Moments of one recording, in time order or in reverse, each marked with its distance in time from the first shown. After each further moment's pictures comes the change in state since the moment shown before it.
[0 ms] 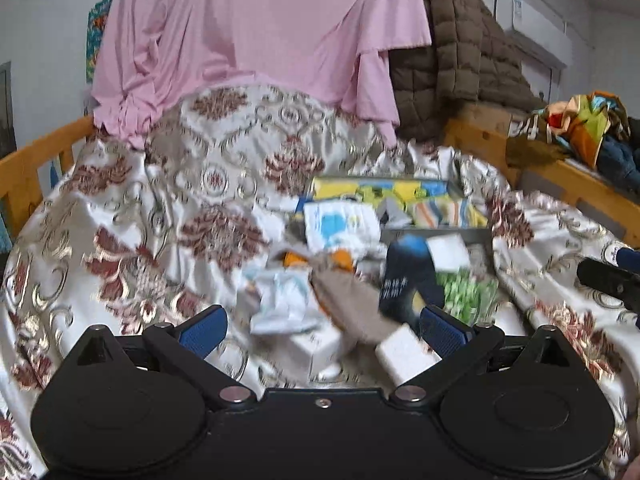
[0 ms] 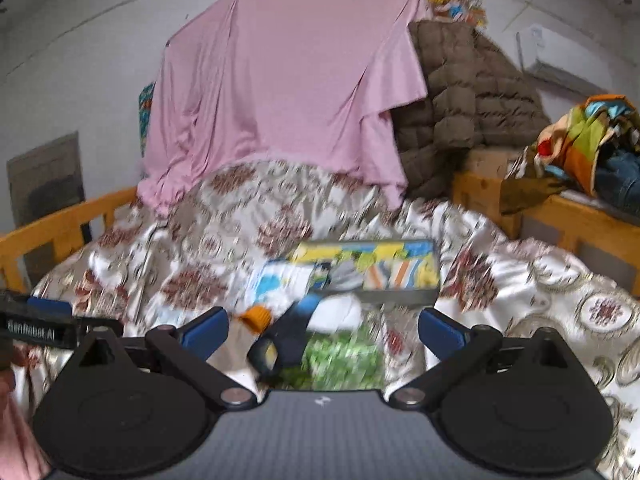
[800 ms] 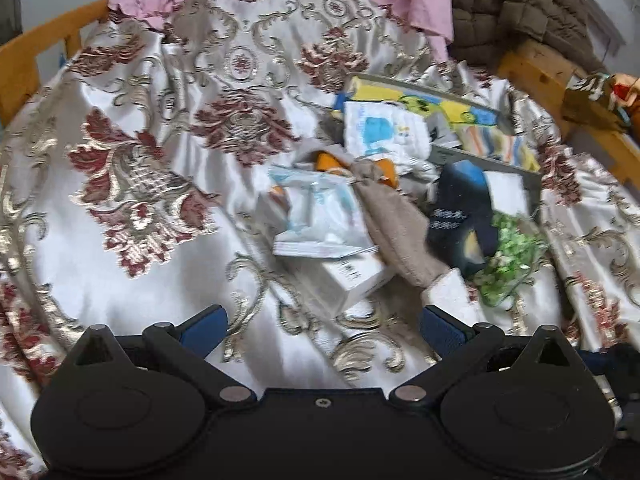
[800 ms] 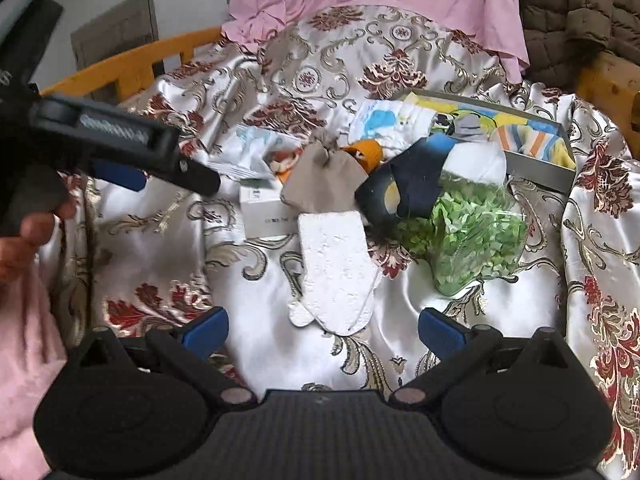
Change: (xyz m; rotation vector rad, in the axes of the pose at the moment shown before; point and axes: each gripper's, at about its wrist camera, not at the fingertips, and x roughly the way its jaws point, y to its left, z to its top) left arm 0.069 0.032 -0.001 -0.154 0.298 0.008; right arm 0.081 0.061 -0.055 -0.157 0.411 0.207
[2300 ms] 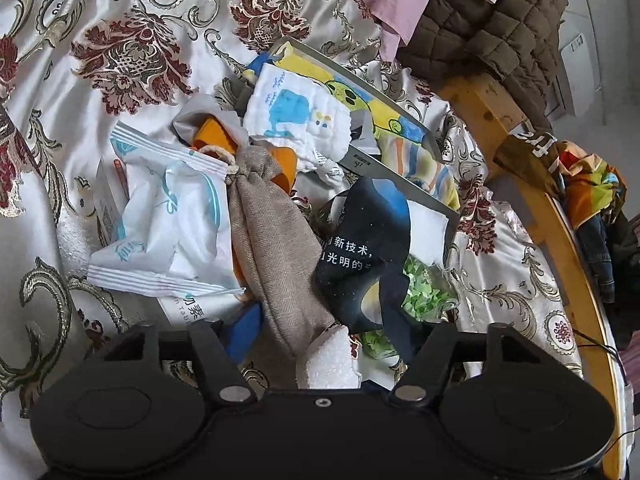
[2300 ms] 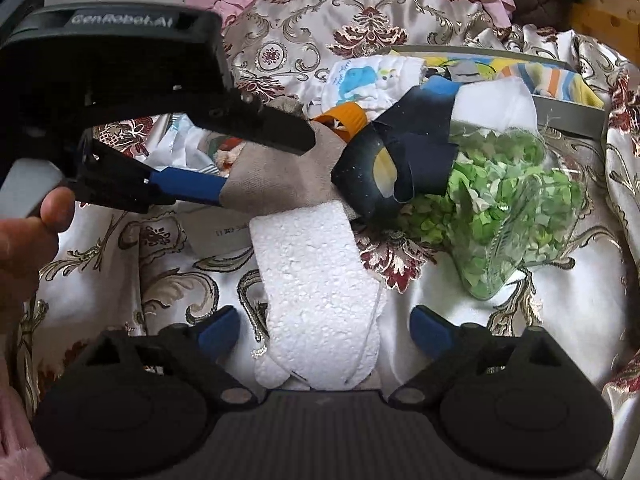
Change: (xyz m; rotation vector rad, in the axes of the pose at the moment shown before) left arm 0.091 -0.013 0.029 -0.234 0.080 -0.394; right arm 0.082 -0.025 0.014 0.149 0.049 0.033
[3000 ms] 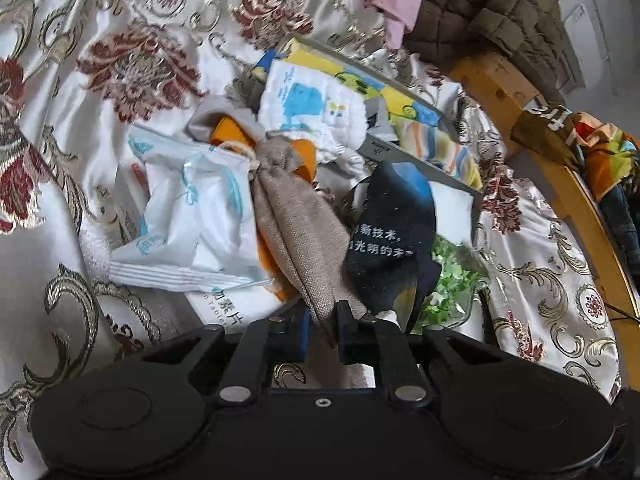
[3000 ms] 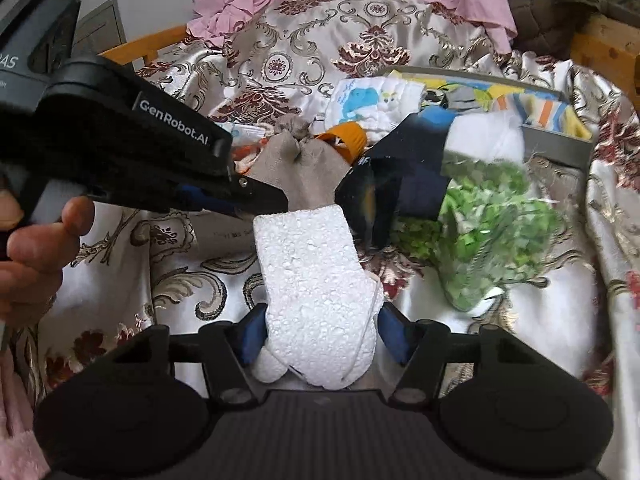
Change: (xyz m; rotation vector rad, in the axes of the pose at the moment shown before) left arm -0.001 0.002 -0.005 0.087 0.007 0.073; right arm -0.029 0.014 -0.003 -0.064 -0.031 -0.066
